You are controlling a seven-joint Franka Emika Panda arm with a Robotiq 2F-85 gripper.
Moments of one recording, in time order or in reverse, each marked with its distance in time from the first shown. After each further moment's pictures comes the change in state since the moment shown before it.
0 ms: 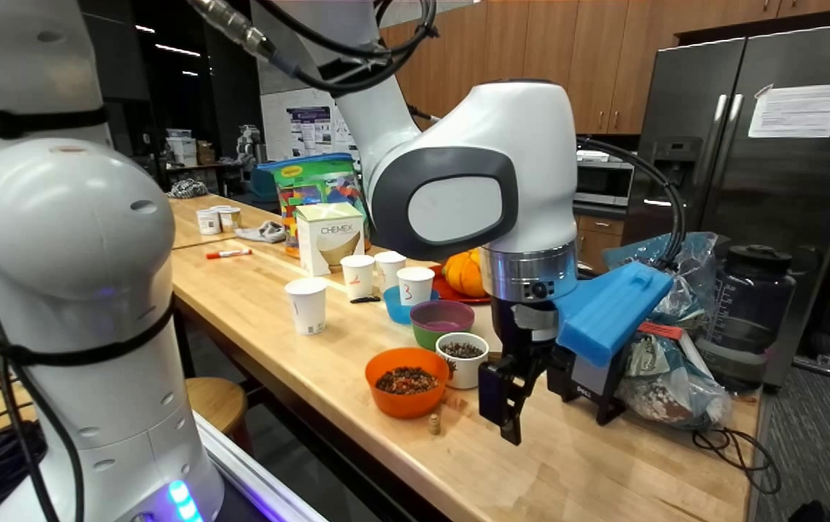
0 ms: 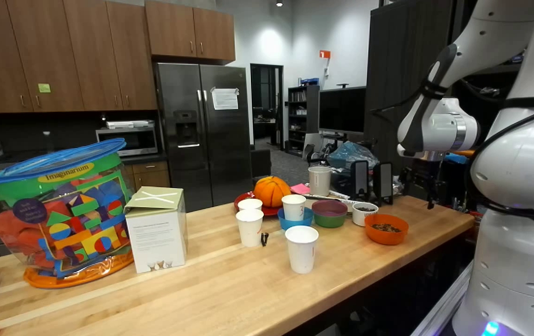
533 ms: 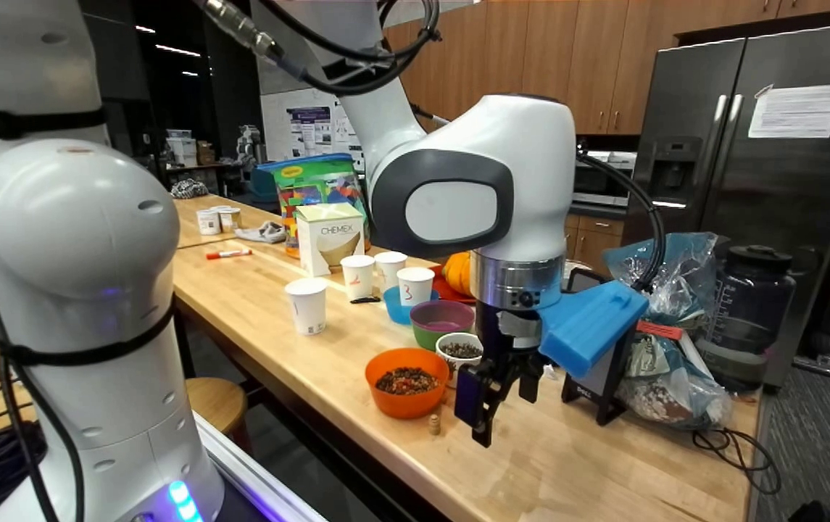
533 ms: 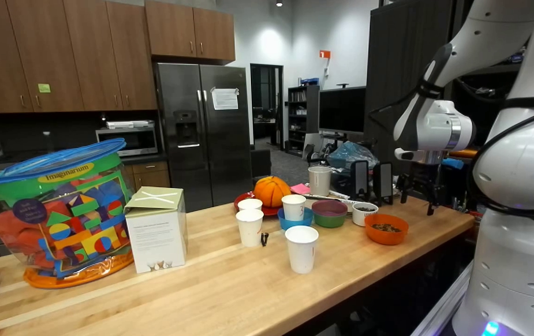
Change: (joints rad) arm 0.031 0.000 0.000 0.001 0.070 -0.116 -0.063
